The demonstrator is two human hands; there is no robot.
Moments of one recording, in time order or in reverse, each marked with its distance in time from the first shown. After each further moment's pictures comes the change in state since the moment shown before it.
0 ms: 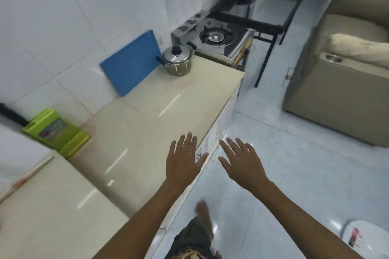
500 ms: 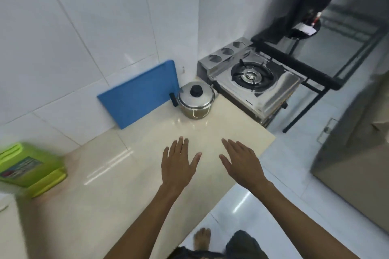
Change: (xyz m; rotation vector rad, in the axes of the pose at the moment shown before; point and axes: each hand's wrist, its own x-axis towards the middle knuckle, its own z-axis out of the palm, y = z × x) left_hand 0.327 -0.066 0.032 -0.097 0.067 -0.430; right_hand 0.391 0.101 -0.022 0.029 -0.072 -0.188
